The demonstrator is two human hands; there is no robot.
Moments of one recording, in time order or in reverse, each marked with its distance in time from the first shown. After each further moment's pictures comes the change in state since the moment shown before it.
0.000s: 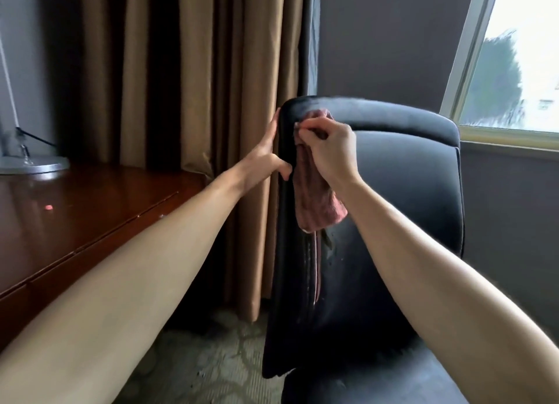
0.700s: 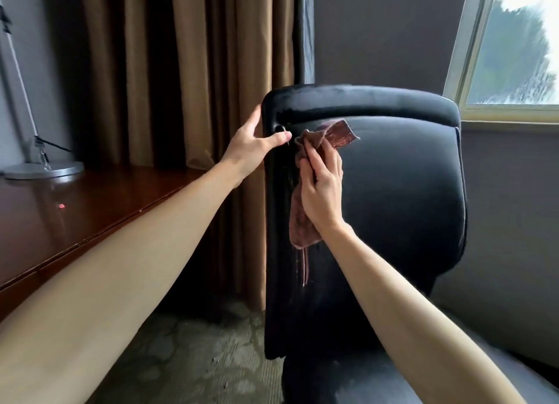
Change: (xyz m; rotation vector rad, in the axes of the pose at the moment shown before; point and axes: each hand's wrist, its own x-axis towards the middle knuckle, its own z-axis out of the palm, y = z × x) left_hand -0.004 0.017 0.018 0.084 0.331 -0.046; right_hand -0.076 0.059 -0.002 -0.032 0.079 -0.122
